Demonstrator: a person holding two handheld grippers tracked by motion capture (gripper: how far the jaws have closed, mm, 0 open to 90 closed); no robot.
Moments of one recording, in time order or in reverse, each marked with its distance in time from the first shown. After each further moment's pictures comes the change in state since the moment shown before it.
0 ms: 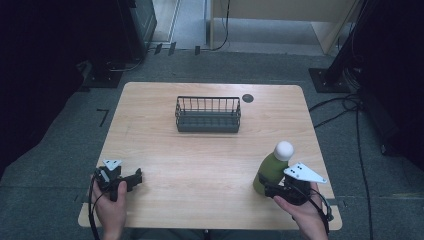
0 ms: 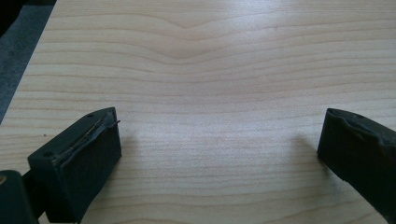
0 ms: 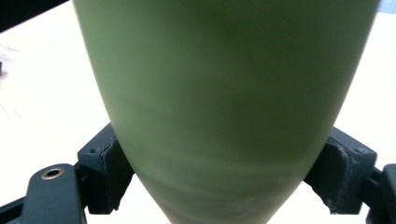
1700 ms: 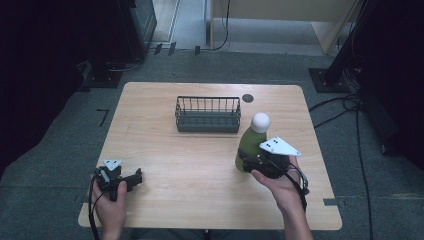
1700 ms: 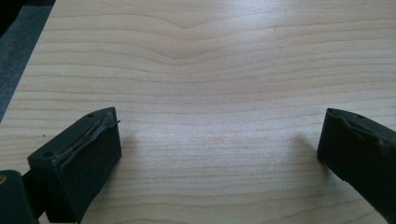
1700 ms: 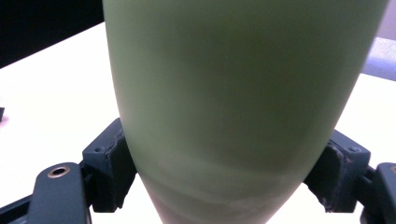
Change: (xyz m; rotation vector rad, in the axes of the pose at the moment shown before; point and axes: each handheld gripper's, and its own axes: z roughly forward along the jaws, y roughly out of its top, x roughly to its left) left arm 0.000 0.000 0.000 -0.002 -0.002 -0.001; right arm 0.033 0.069 0.042 -0.069 0.009 -0.065
